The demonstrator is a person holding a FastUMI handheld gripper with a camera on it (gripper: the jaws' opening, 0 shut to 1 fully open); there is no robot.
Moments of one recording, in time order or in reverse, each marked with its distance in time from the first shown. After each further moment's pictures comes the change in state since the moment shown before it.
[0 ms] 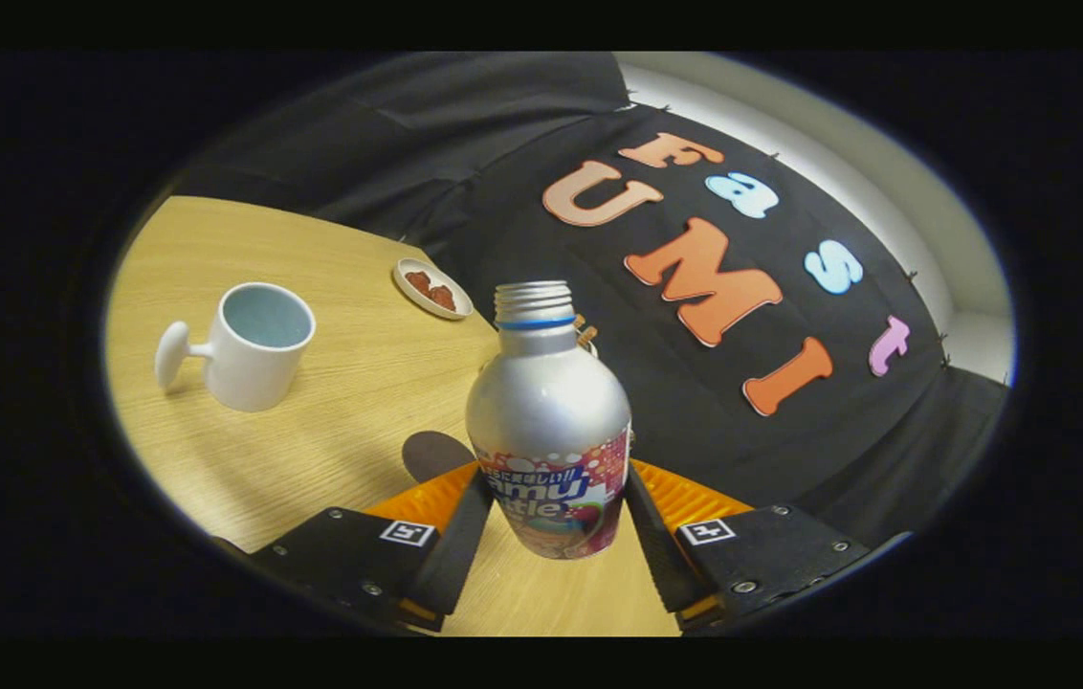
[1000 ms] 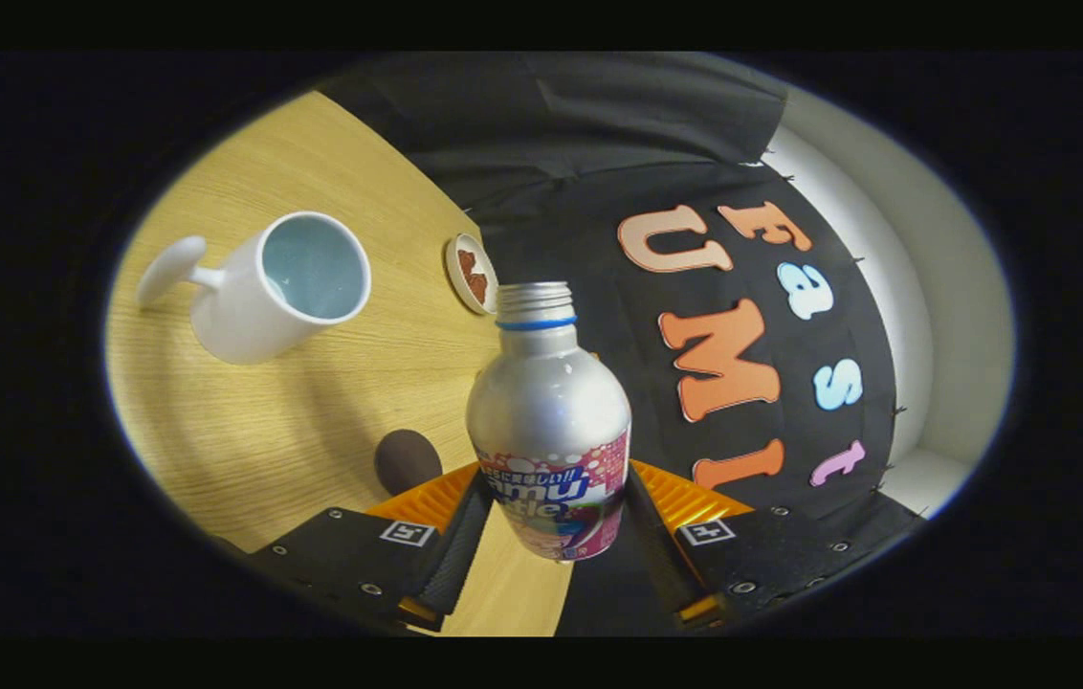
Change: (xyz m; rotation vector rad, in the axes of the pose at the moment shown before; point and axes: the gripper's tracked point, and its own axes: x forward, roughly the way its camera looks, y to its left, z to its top) arm 0.005 0.027 0.034 -0.412 -0.067 -0.063
